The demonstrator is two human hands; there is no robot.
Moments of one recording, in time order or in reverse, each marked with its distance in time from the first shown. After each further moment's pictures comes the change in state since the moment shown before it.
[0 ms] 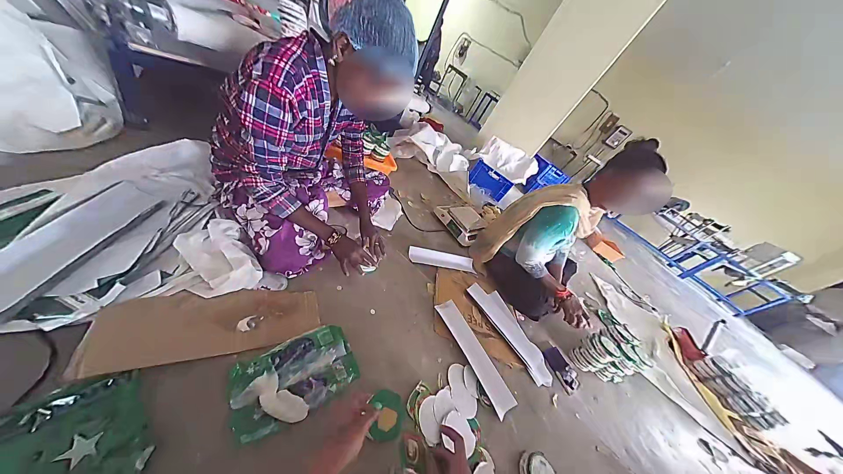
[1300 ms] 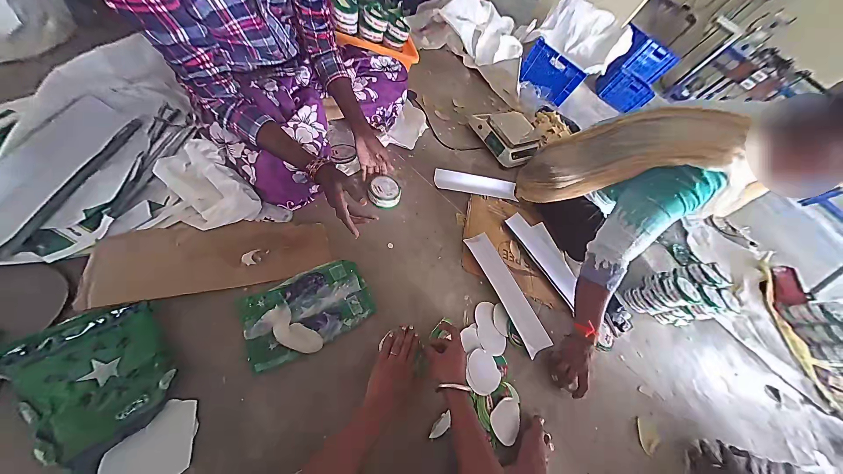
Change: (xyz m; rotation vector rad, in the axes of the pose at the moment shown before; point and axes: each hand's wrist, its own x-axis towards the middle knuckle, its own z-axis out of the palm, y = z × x) left_hand 0.047 -0.074 0.066 1.247 -0.174 0.243; right_hand 0.106 0.007 0.046 -0.095 -0.150 0.184
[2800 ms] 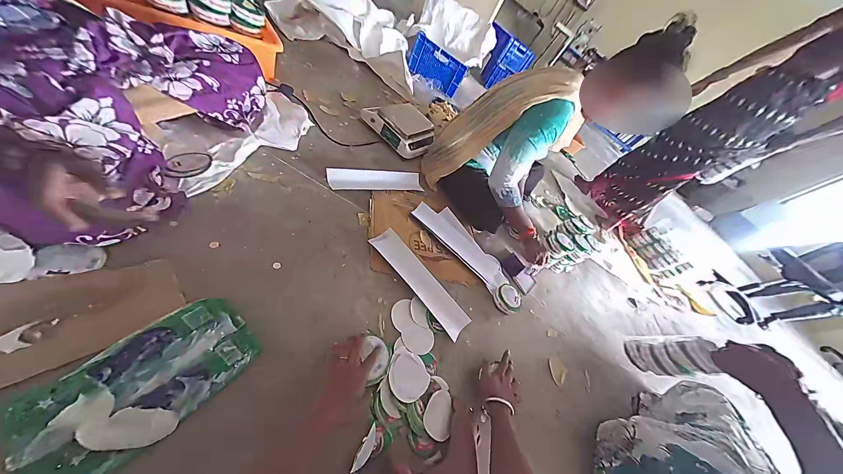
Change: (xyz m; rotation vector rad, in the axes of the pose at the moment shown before) left_hand 0.063 0.057 -0.018 -0.004 -0.245 0.171; right_hand 0.044 0.238 -0.184 -0.430 0.552 0.518
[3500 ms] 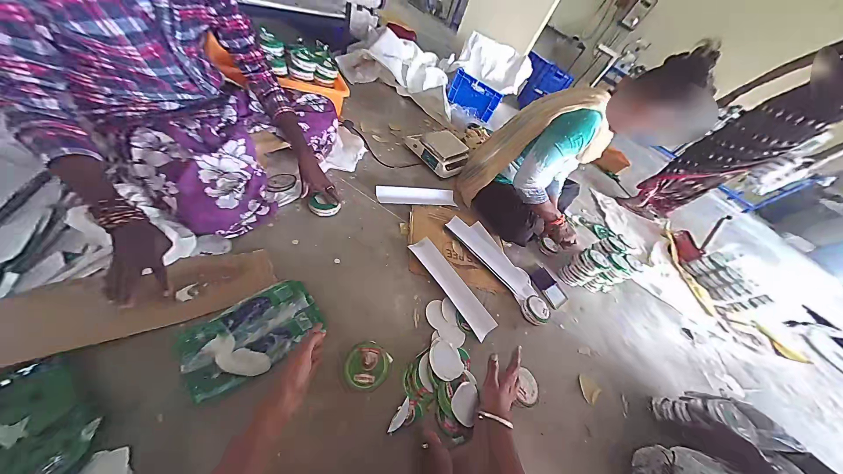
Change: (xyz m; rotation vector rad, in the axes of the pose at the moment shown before) left_hand -0.115 -0.053 -0.041 -1.424 0.610 -0.472; right_hand -0.132 -0.057 -0.053 0.710 0.139 -0.364
